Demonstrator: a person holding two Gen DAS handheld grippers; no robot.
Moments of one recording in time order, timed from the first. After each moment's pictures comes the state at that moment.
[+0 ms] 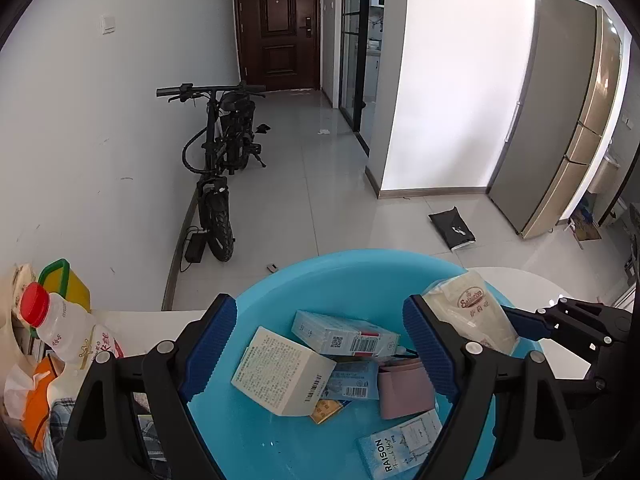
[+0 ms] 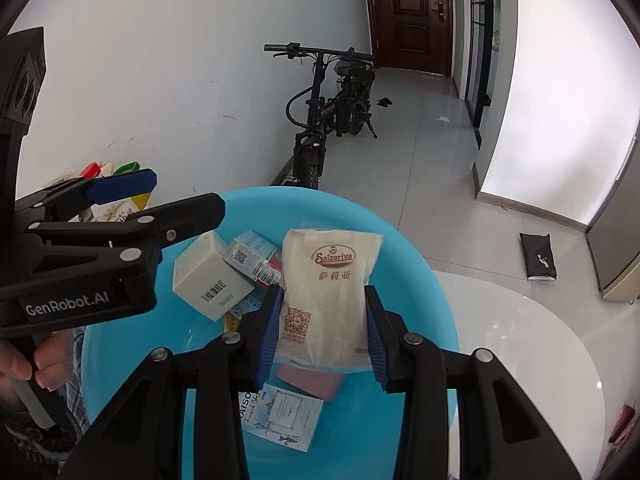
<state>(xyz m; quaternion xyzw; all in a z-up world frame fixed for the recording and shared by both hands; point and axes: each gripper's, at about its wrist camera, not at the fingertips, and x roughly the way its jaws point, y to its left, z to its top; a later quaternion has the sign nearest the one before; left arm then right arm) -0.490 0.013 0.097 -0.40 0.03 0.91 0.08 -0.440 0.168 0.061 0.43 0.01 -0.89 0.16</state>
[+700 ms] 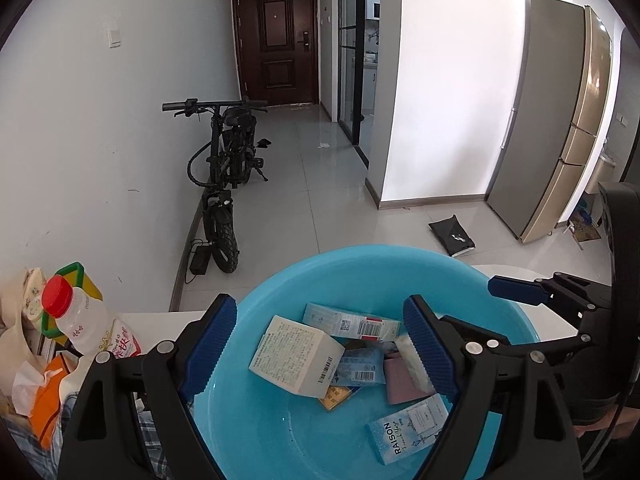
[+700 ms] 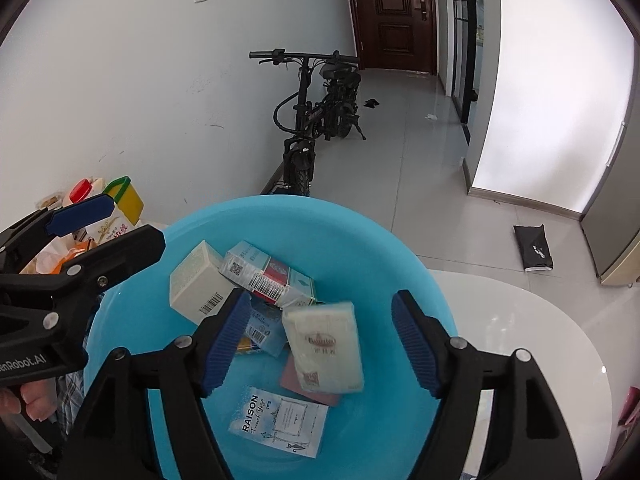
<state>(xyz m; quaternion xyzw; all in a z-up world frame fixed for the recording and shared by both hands) -0.456 0.003 0.112 -0.37 0.04 0.92 0.08 -0.437 0.170 0.065 0.43 -0.01 -0.89 0.14</state>
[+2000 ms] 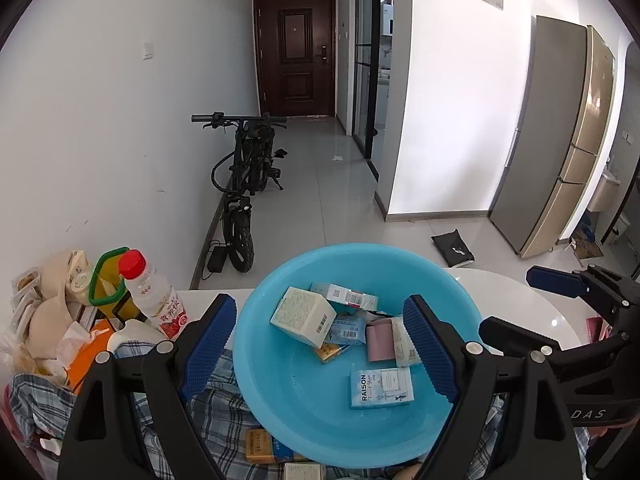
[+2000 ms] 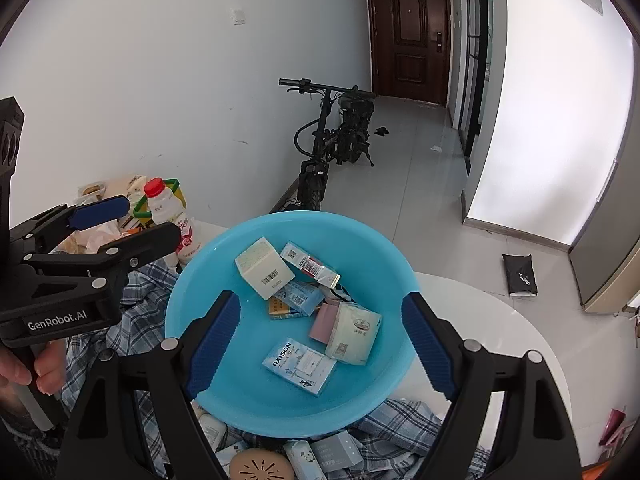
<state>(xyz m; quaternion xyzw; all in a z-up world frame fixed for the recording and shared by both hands) -0.351 -0.009 0.193 -0.36 0.03 0.93 0.07 -0.336 0.168 0.159 0.39 0.02 -0.91 0.15</state>
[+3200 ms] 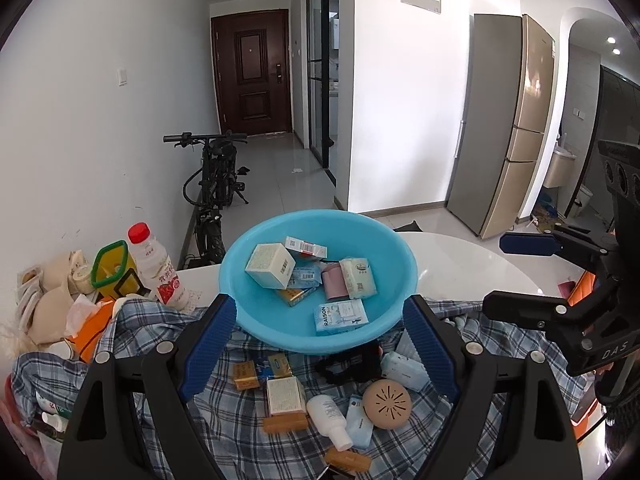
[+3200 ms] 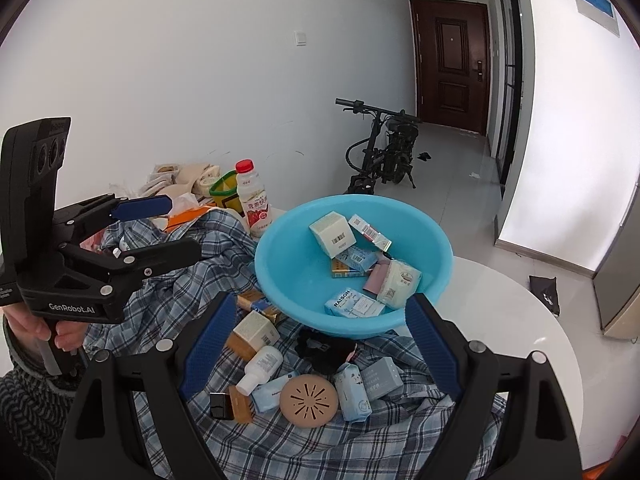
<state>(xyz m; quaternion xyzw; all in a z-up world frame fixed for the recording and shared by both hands) -0.196 -0.016 0.199 -0.33 0.04 0.93 0.15 -0.194 0.176 0.170 0.34 0.03 -0.91 0.24</state>
